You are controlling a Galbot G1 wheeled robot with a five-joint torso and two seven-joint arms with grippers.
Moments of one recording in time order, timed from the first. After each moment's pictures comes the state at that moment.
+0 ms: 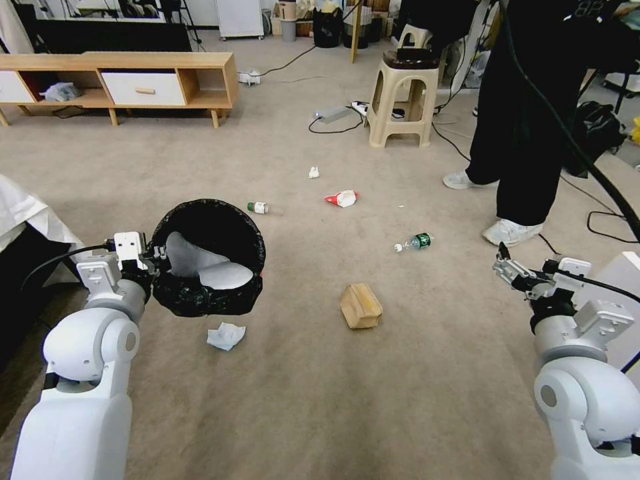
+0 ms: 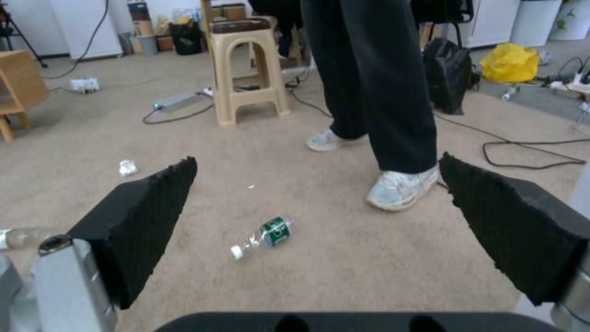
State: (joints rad) left arm 1.08 -1.25 -0.73 -2.07 -0.37 0.70 -0.09; right arm -1.34 1.30 0.77 2.24 0.44 -0.44 0.29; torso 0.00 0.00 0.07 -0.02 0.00
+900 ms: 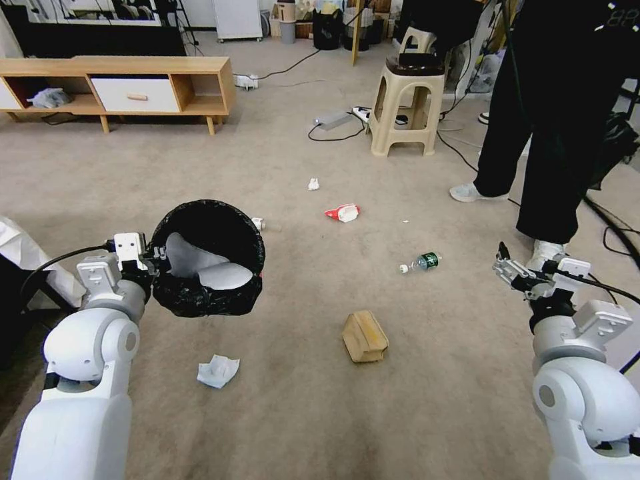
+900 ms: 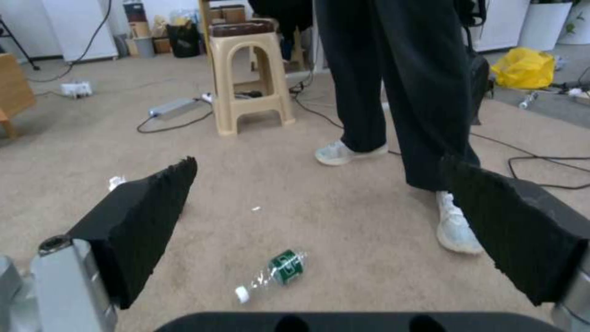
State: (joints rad) left arm 1.08 -1.26 -0.73 -2.06 -0.36 0.69 -0.09; right arm -1.33 1.30 0.77 2.23 0.42 -0.43 0.29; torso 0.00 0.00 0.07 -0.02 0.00
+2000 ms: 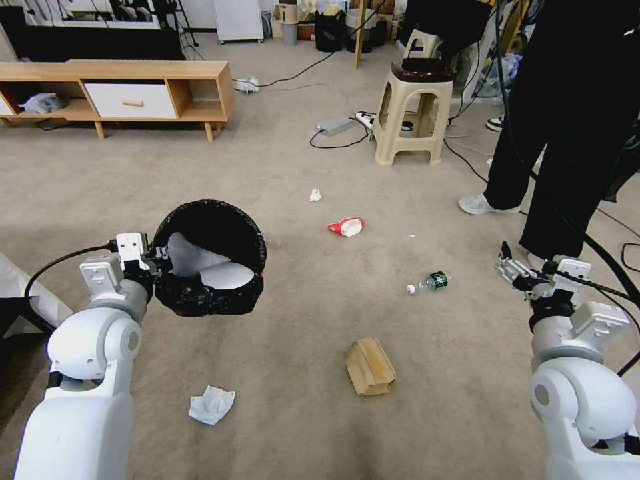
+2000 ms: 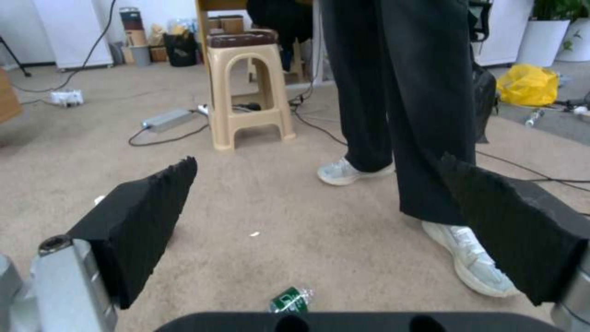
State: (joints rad) left arm 1.08 -1.26 -0.73 -2.05 -0.37 0.68 -0.09; right arm -1.33 1.31 0.76 2.21 0.38 -0.38 0.28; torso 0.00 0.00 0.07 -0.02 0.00
